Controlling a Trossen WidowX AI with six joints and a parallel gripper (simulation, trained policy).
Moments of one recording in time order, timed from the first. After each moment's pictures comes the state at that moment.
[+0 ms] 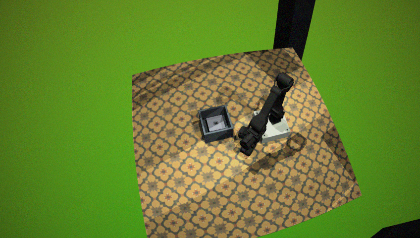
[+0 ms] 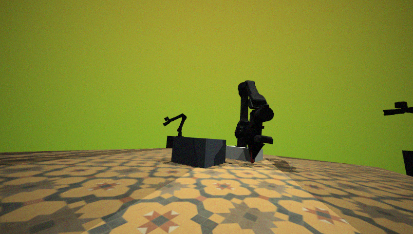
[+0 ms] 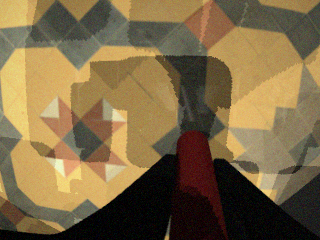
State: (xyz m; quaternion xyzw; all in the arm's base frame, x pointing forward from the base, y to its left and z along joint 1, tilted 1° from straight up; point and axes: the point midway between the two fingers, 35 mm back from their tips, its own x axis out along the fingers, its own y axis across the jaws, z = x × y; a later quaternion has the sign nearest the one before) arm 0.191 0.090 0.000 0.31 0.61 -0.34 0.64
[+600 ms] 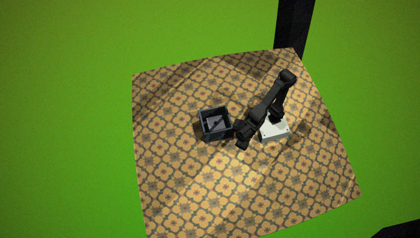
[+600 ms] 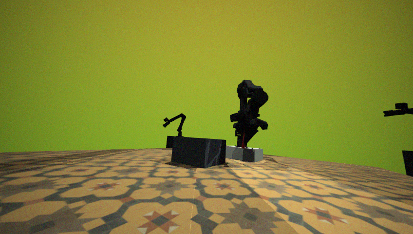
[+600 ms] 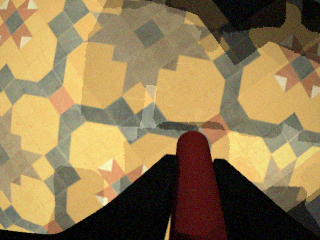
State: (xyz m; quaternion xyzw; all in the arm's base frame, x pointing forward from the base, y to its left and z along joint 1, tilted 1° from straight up) arm 0.227 0.061 0.058 0.26 0.56 -0.31 0.72
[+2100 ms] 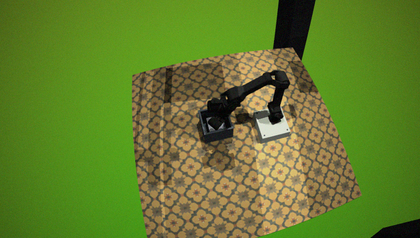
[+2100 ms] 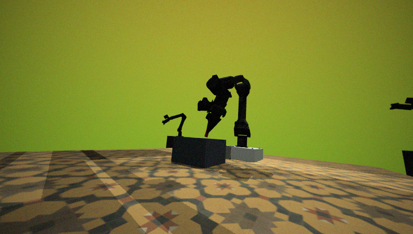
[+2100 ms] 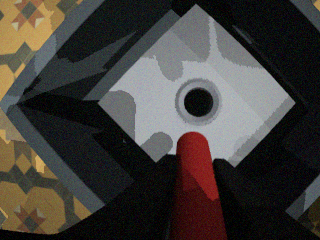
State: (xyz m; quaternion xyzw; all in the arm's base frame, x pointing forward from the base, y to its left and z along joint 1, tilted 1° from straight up) arm 0.311 -0.076 0.095 0.30 0.49 -0.38 0.72
